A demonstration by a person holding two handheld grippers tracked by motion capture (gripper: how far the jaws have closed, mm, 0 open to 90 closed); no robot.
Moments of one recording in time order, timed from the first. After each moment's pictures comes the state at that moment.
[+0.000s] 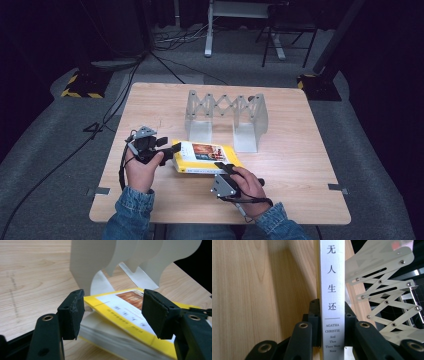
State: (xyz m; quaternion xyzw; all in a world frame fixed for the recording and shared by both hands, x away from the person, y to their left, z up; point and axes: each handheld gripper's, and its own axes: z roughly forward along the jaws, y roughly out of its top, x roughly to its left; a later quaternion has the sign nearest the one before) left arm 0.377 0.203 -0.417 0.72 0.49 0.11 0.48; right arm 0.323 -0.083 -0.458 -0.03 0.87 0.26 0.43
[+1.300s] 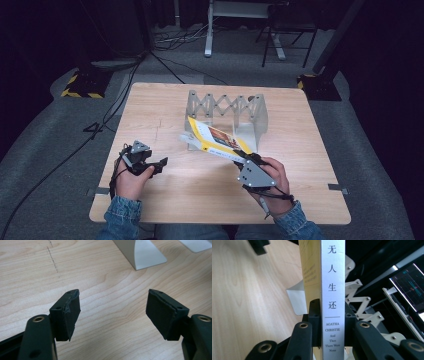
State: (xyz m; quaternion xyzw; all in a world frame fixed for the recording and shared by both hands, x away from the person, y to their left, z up) left arm 0.370 0.231 -0.476 0.76 0.50 0.15 0.38; right arm 0.314 -0.137 -0.386 0.06 0.82 0.37 0.43
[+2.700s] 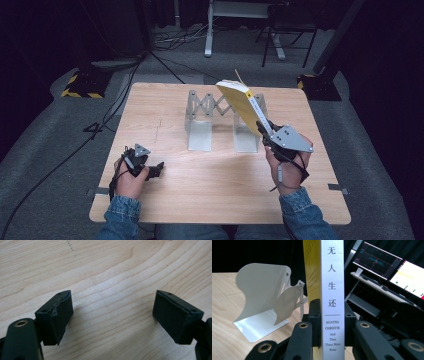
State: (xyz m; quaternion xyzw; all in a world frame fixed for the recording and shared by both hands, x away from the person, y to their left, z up) left arm 0.380 0.241 -0.505 0.79 0.49 0.19 0.32; right arm 0.366 -0.188 -0.352 0.26 0.72 0.46 0.45
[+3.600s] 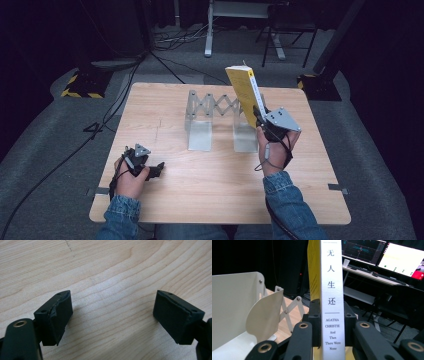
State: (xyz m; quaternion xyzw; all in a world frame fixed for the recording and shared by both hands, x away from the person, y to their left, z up) left arm 0.380 0.240 -0.505 0.79 0.49 0.19 0.33; right arm 0.423 -0.174 -0.367 0.35 0.67 0.48 0.44
